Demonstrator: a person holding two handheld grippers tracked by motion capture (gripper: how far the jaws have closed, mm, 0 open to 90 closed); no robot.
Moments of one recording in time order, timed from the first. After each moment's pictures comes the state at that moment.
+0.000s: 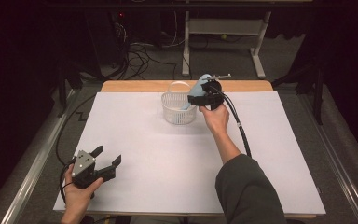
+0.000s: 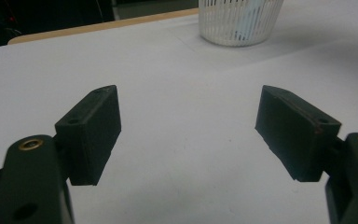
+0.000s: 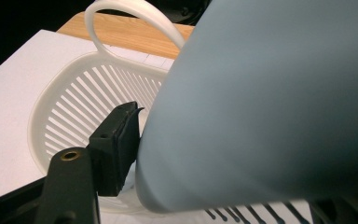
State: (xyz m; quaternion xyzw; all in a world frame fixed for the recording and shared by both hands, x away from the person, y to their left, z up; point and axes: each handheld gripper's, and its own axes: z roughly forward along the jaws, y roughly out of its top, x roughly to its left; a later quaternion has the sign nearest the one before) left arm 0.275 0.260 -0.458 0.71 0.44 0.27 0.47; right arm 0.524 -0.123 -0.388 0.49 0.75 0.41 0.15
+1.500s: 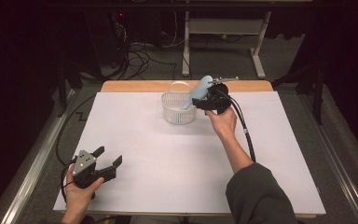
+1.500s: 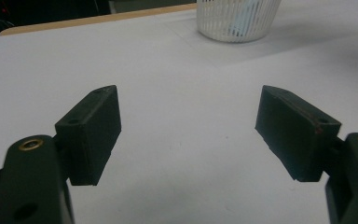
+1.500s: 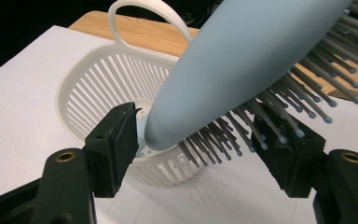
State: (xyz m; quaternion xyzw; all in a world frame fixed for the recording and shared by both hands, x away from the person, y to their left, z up) left arm 0.277 0.259 -0.460 0.71 0.45 0.26 0.47; right arm 0.497 -0.139 -0.376 0.47 0.76 0.42 0.17
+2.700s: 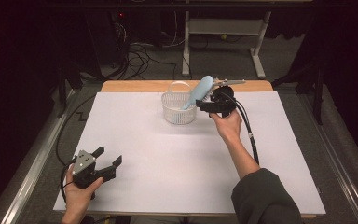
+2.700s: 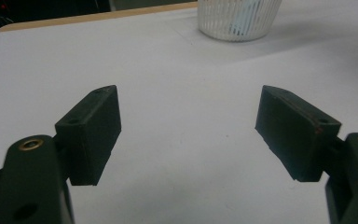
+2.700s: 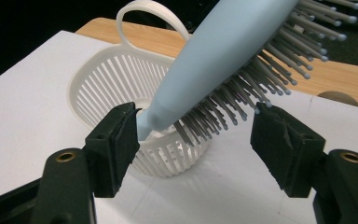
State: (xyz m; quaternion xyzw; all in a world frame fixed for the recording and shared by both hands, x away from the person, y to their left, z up) left arm 0.277 0.260 -0.460 0.71 0.46 0.26 0.47; right arm 0.482 -0.152 -0.371 0.46 0.75 0.43 0.18
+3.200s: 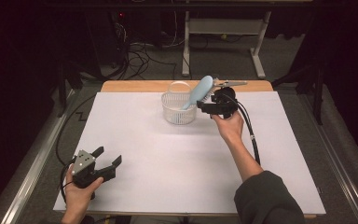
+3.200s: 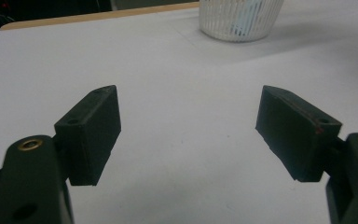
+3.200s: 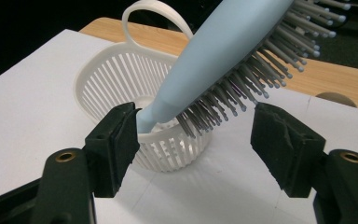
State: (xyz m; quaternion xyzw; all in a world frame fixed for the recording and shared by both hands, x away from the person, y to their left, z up) left arm 0.277 0.260 -0.460 0.71 0.46 0.26 0.47; right arm 0.475 -0.155 -0.369 0.45 0.76 0.43 0.18
